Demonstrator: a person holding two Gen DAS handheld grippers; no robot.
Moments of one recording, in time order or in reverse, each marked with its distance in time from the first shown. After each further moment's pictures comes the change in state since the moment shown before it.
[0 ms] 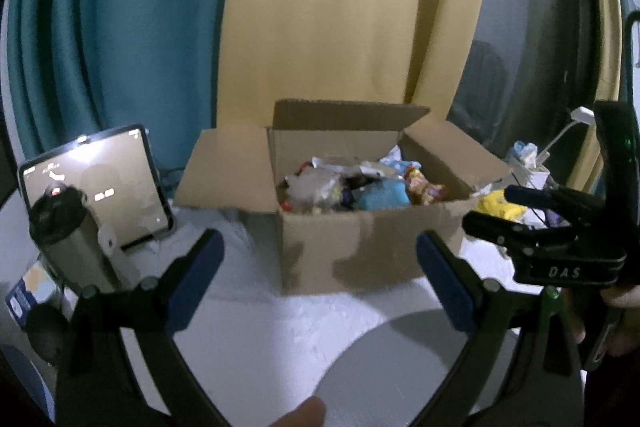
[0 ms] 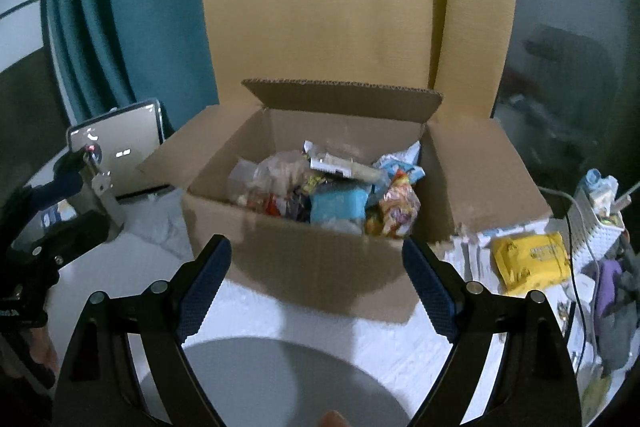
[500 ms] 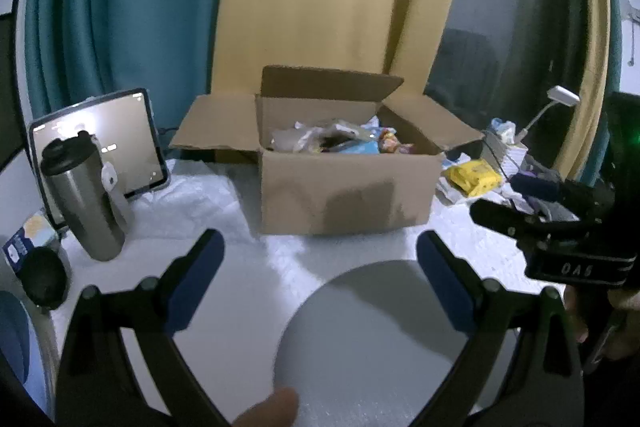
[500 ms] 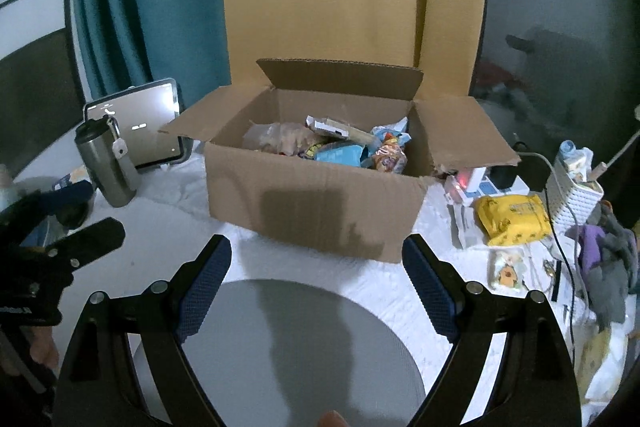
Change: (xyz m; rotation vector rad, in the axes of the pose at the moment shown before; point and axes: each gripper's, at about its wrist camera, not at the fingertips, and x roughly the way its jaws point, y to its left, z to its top) left arm -0.046 -0.025 -0.048 -0.008 0.034 -0.024; right arm -0.057 0.015 -0.058 -0.008 -0.022 -0.030
